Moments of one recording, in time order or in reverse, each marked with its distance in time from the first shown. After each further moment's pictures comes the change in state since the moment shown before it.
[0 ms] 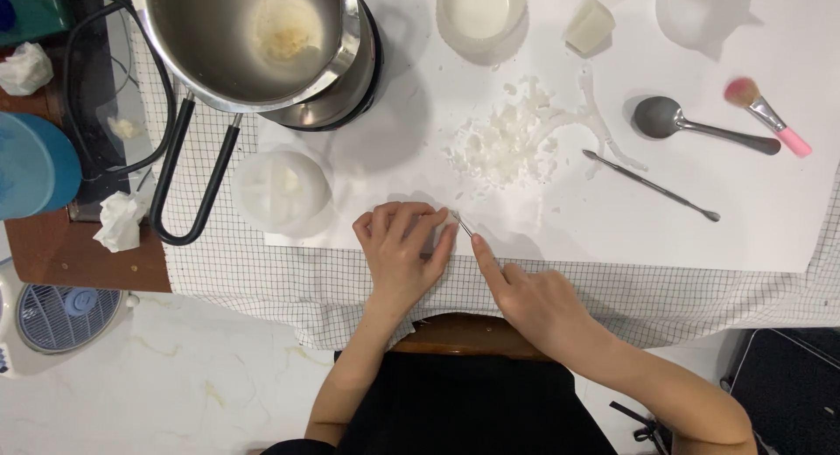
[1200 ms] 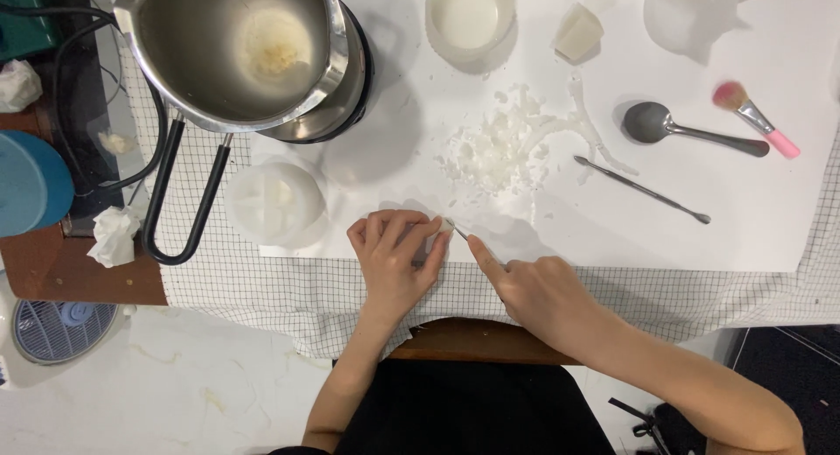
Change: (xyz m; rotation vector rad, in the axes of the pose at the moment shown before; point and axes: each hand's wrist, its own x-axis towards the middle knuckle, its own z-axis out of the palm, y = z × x) left_hand 0.008 0.004 -0.006 -0.097 -0.049 -0.069; right_hand 0.009 0.013 -0.041 0.121 -0.104 -0.037
